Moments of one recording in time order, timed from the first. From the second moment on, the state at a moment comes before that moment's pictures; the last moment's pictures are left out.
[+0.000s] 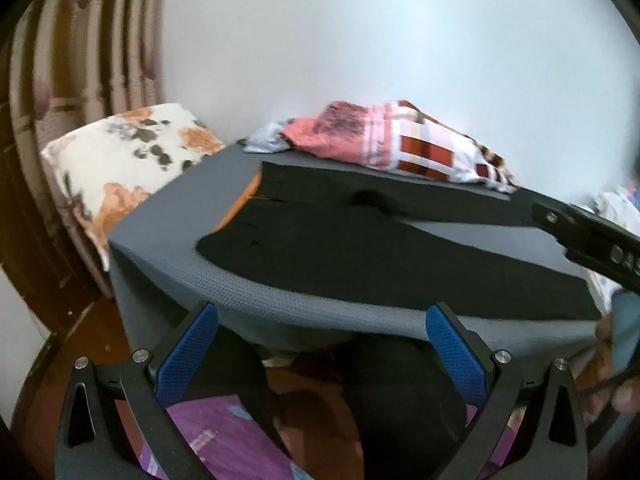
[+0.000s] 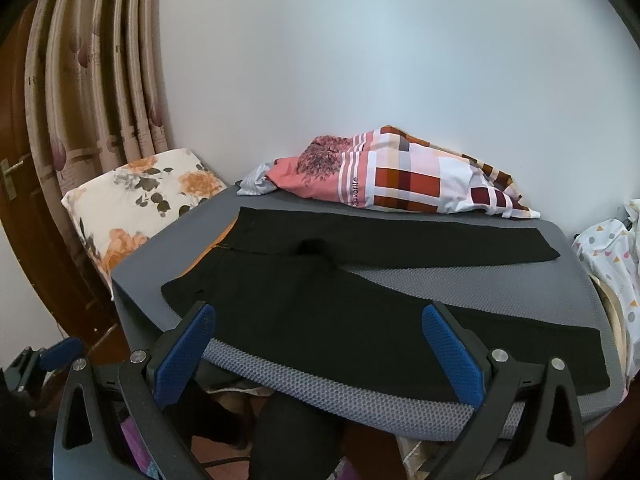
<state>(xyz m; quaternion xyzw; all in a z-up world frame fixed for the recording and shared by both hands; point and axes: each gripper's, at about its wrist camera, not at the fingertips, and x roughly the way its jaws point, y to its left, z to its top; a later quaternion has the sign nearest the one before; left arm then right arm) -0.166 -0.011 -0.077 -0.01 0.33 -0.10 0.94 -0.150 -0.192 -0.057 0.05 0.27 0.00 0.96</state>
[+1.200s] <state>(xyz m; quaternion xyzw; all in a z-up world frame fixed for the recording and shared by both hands) 0.383 0.077 -0.172 0.08 0.42 -0.24 0.87 0.037 -0.211 -0.142 0.06 0.40 -0.02 0.91</state>
